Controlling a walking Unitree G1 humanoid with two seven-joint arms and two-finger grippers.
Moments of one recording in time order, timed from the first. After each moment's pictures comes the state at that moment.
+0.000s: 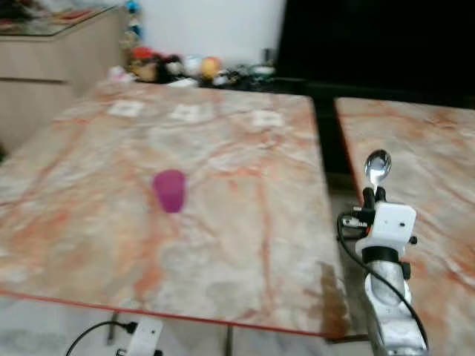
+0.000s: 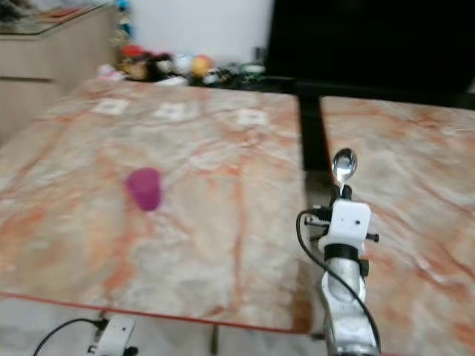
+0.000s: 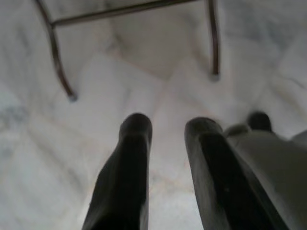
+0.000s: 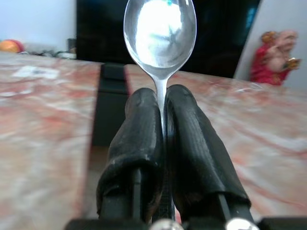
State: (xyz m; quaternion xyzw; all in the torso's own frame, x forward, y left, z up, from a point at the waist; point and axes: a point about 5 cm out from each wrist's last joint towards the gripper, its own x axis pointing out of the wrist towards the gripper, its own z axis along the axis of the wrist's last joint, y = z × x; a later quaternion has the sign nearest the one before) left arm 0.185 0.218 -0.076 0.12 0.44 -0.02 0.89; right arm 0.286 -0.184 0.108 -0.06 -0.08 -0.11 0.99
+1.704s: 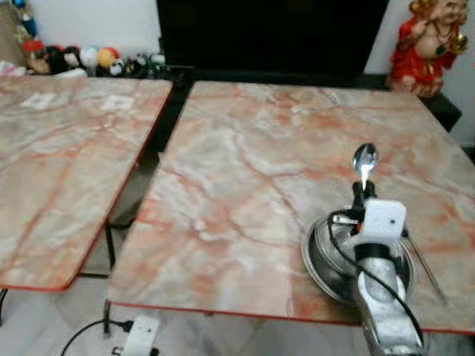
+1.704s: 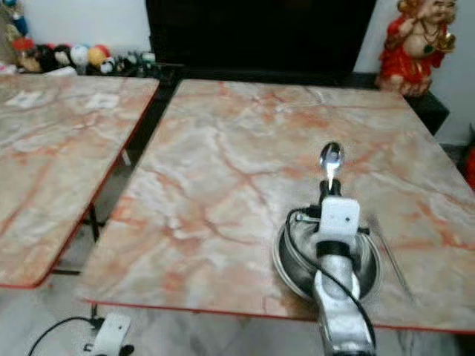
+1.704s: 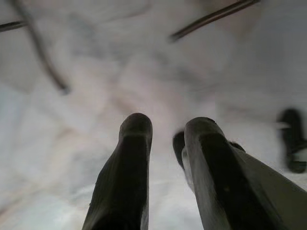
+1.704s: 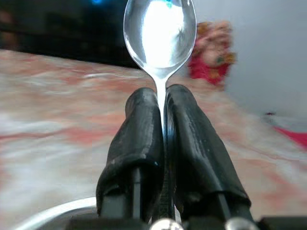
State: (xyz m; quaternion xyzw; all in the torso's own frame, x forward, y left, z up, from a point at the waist) left arm 0.185 0.202 -0.079 0.11 0.44 -0.04 0.89; right arm 0.286 -0.195 0.117 -0.08 -0.10 -0.12 0.98
